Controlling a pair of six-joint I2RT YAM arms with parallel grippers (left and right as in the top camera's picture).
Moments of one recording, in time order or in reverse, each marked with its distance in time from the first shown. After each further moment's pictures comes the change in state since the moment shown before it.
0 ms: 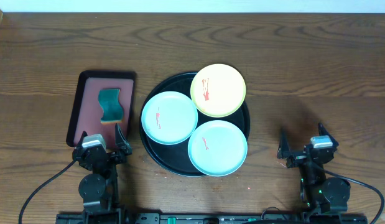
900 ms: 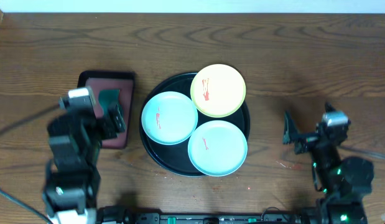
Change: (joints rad) left arm 0.000 0.747 0.797 -0.478 0.111 -0.005; right arm 0.000 0.430 0.409 -0.050 -0.087 0.038
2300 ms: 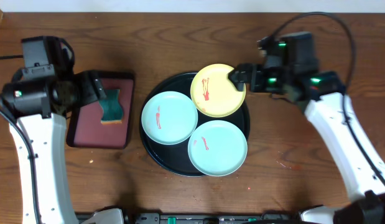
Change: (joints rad) left arm 0.086 0.629 0.748 -0.682 -0.074 -0.102; right arm 0.269 1.114 0.939 -0.626 -0.195 0.368
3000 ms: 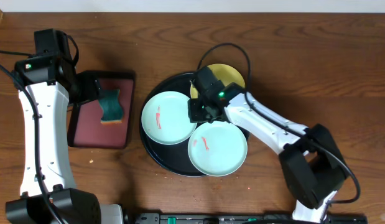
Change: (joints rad) left arm 0.026 0.182 -0.001 -0.018 -0.082 -0.003; right arm 0.393 0.381 0.013 0.084 0.225 0.213
